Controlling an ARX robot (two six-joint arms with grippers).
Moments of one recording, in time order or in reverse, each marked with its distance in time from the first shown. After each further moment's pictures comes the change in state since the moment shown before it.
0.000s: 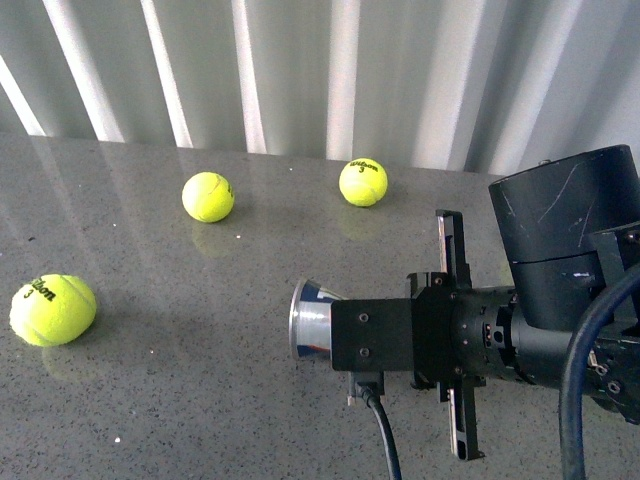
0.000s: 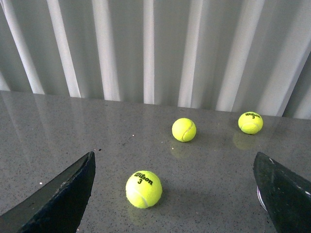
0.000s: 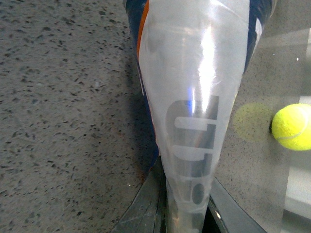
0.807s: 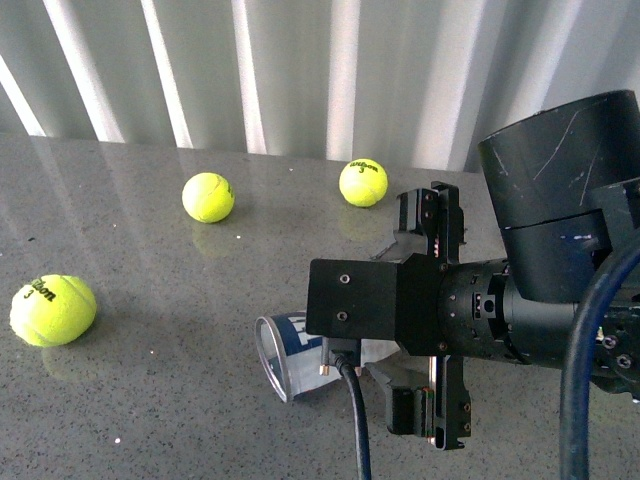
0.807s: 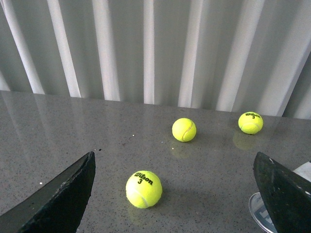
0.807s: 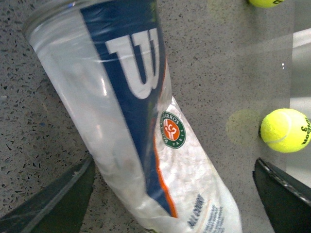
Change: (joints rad) left arm 0.000 0.000 0.000 0.000 0.000 0.000; right arm 0.041 -0.097 0.012 -0.084 0.006 0.120
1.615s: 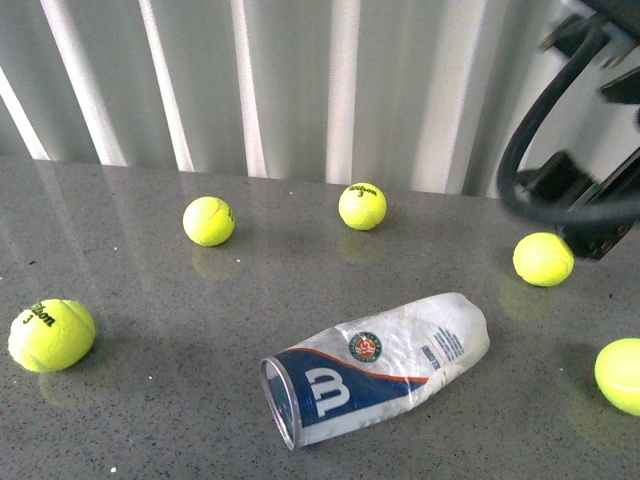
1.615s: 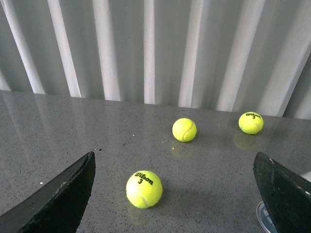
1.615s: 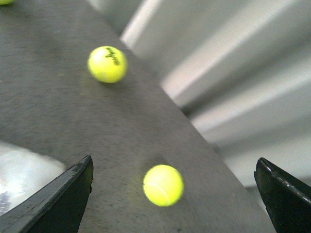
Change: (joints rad) left arm 0.000 0.000 0.000 0.000 0.000 0.000; right arm -0.271 -0.406 -0.028 -0.026 0.140 0.508
